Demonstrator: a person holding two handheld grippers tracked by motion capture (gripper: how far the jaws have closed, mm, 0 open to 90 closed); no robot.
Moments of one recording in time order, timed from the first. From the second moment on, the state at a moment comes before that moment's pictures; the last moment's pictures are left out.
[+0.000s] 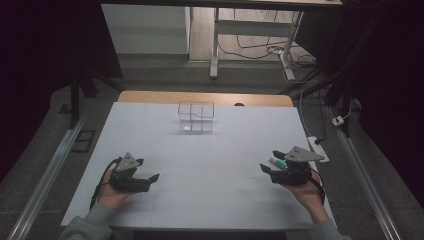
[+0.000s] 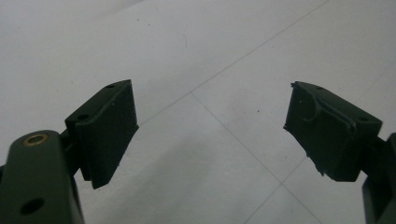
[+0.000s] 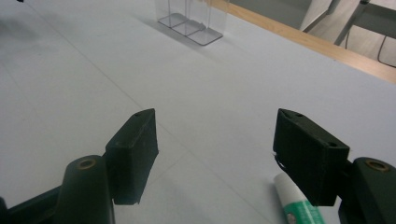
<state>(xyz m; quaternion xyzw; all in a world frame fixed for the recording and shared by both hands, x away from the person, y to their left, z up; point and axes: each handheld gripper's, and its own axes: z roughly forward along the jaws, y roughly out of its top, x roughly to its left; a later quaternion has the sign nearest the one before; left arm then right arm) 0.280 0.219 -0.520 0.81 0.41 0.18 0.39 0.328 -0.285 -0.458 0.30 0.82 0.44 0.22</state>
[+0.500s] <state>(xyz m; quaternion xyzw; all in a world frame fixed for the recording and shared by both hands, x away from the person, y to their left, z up) 0.282 0.216 -0.522 0.81 0.41 0.18 0.38 0.345 -0.288 -0.445 0.31 0.83 0.41 0.21</state>
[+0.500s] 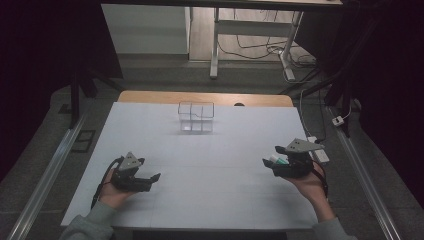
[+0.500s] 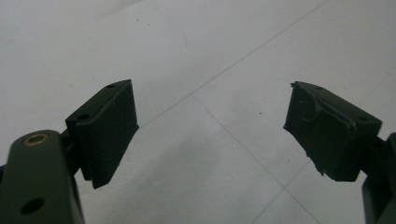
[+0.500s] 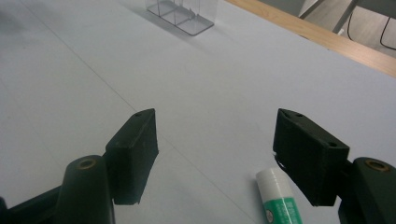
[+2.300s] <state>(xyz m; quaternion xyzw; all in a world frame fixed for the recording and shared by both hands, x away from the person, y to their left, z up) 0.278 0.215 -0.521 0.82 0.40 0.17 0.38 0.428 -0.307 -0.464 0.36 0.90 0.22 0.13</state>
